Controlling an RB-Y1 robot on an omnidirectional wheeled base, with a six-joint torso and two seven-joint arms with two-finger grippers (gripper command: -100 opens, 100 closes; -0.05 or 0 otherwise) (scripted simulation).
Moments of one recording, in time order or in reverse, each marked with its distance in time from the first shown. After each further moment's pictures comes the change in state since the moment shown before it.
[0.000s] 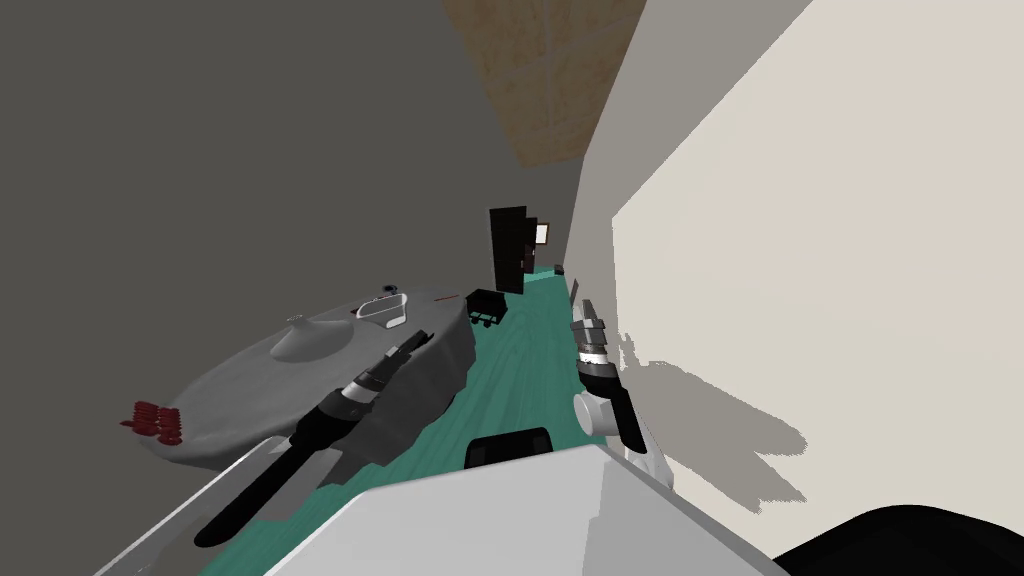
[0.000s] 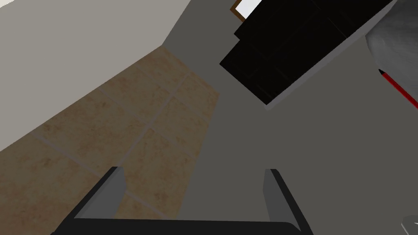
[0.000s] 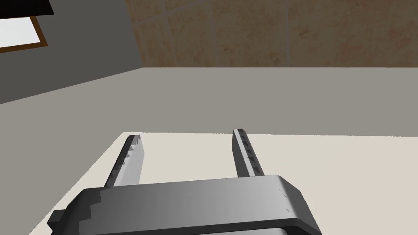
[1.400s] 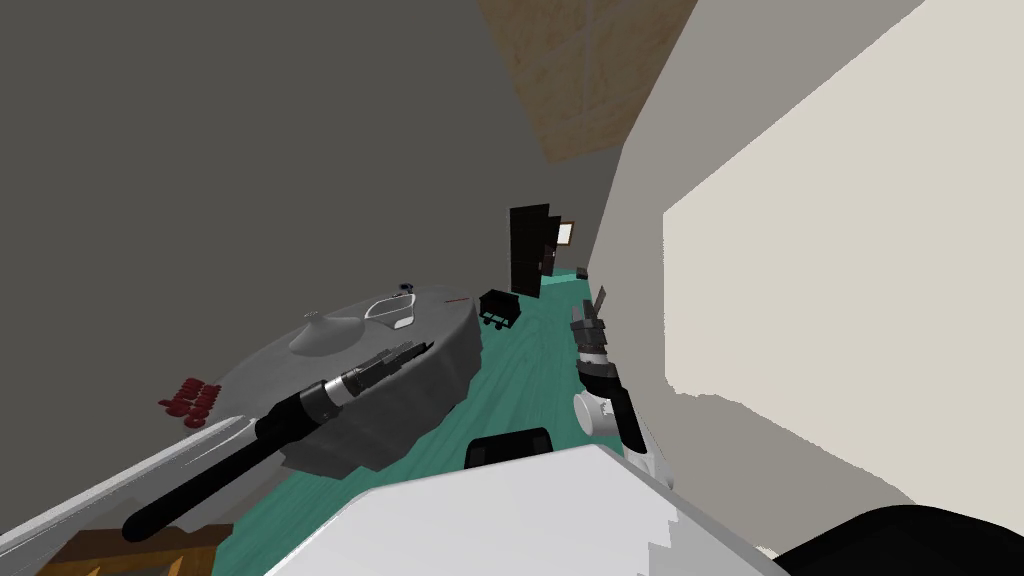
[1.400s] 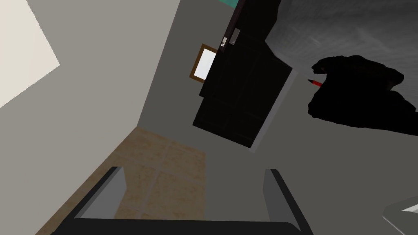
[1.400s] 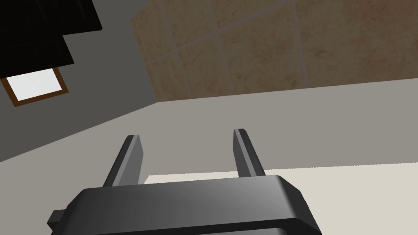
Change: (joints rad) left arm 0.037 0.396 0.014 0.113 -0.074 -0.055 0.028; right arm 0.000 0.000 0.000 0.000 0.000 0.000 0.000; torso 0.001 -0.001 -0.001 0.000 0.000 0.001
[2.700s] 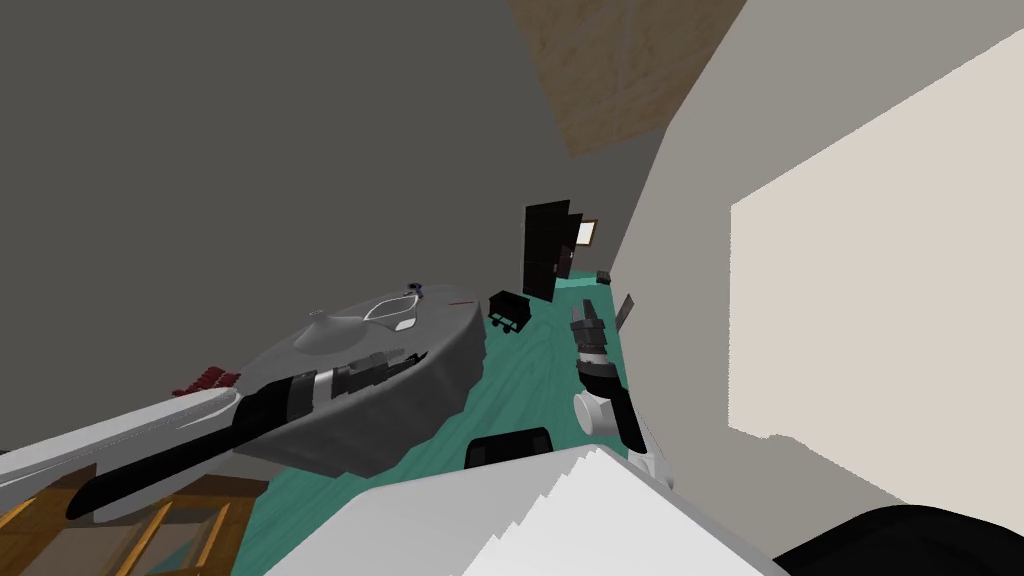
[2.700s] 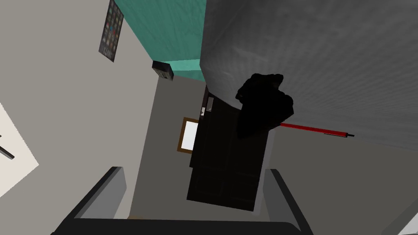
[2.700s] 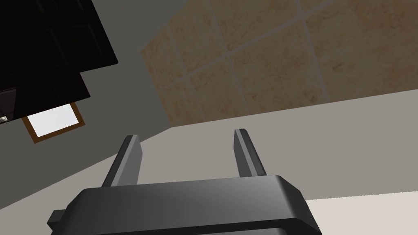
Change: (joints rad) left arm 0.049 0.361 -0.019 0.084 -0.049 -0.058 0.007; right arm 0.000 0.000 0.000 0.000 0.000 0.000 0.000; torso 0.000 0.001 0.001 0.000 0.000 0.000
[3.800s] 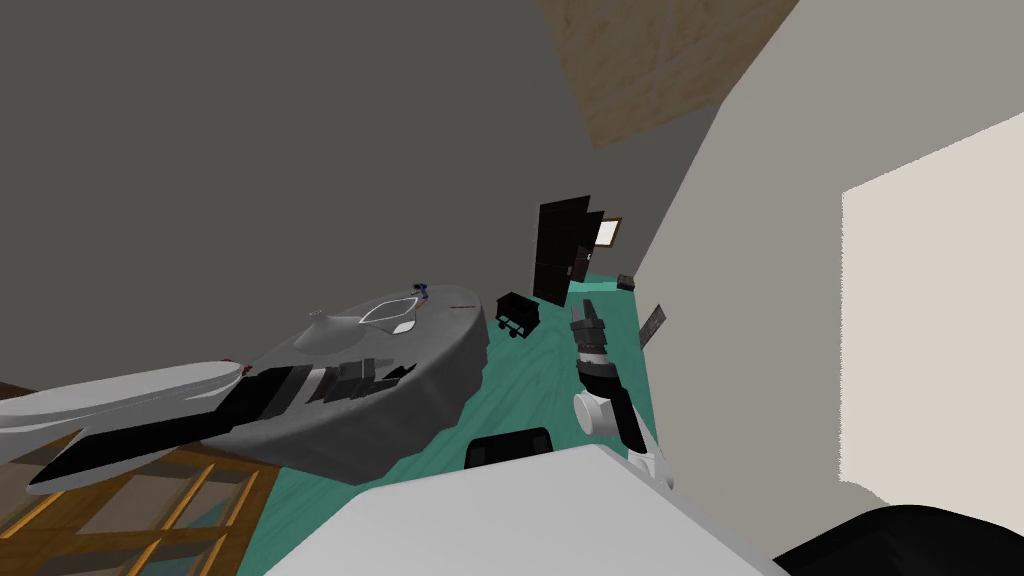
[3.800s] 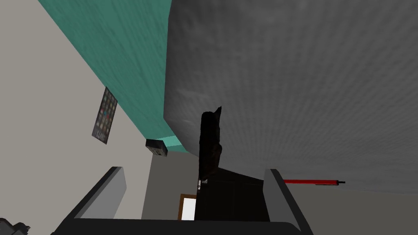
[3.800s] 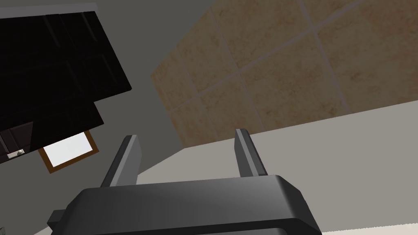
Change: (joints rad) left arm 0.046 0.319 -0.061 0.080 -0.041 -0.074 -0.009; right arm 0.000 0.000 0.000 0.000 0.000 0.000 0.000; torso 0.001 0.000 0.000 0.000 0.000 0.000
